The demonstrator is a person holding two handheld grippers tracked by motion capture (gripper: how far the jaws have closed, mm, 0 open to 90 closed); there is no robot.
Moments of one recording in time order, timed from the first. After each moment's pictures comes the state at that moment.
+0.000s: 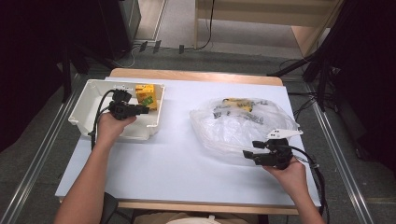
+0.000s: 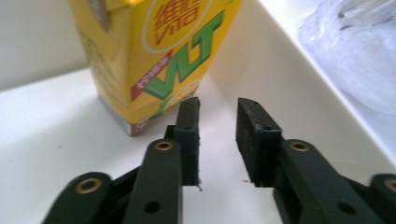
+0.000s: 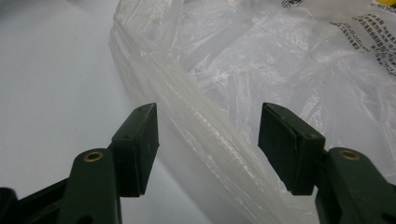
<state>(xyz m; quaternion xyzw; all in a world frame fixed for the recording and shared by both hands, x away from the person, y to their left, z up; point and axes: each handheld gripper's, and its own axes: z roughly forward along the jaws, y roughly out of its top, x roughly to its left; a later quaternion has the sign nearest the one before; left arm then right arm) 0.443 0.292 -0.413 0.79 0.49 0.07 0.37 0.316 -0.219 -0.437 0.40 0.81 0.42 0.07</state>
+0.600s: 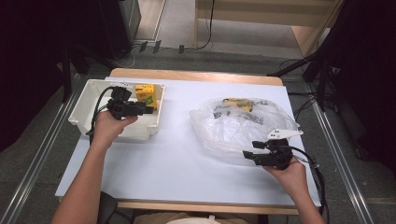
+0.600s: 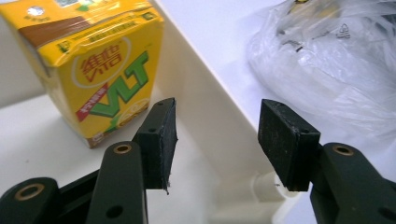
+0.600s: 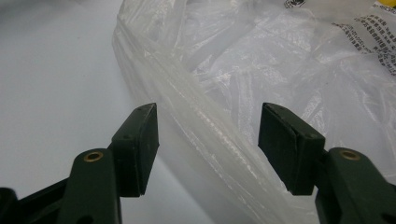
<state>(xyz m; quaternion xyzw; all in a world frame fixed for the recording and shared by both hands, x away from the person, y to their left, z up) 0.423 0.278 -0.379 0.79 0.46 0.06 0.40 0.315 -0.220 -0.437 0.39 0.82 0.42 0.07</state>
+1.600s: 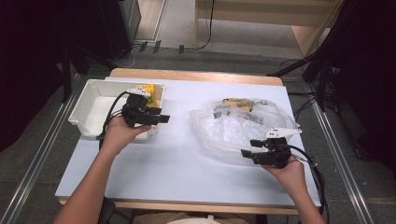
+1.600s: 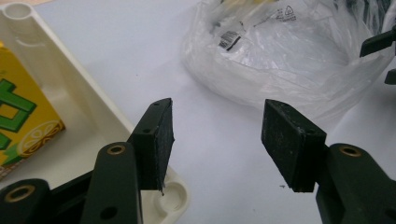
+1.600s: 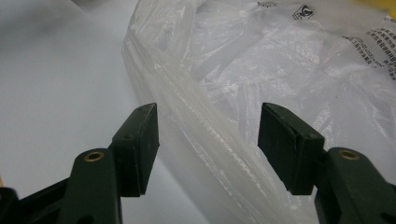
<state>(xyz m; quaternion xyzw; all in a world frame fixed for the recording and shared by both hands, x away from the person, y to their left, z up) 0.393 0.224 -0.366 0.83 0.39 0.05 0.40 0.318 -0.215 -0.434 0.38 0.82 0.43 0.07</state>
